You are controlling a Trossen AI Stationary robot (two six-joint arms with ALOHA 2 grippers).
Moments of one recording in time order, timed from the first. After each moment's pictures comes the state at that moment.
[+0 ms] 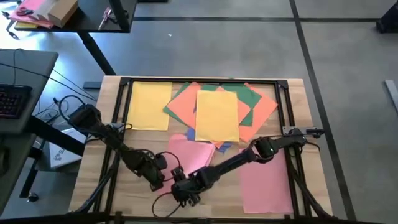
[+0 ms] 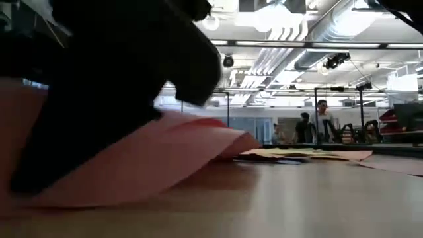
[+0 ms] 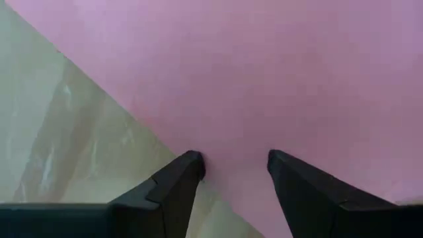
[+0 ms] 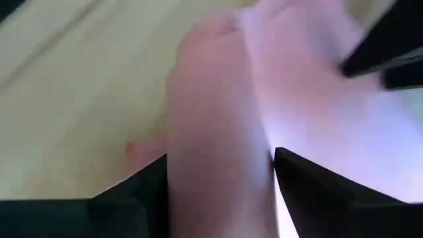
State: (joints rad) left arm -0.63 1.66 0.80 -0.54 -0.09 -1.09; right arm 0.44 2.55 2.24 -0.69 0.15 -0.29
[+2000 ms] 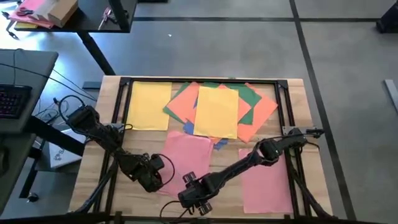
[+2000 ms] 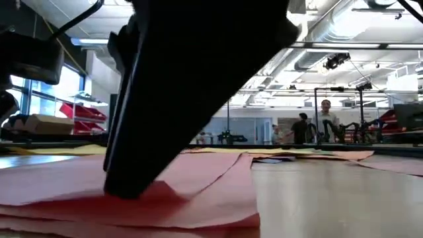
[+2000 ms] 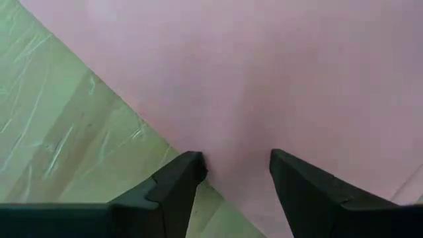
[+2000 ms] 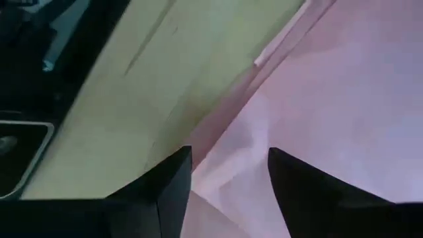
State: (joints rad) left arm -0.75 1.66 0.78 -0.53 -0.23 -1.31; right arm 0.51 2.53 2.23 -0.90 0.02 -0.02
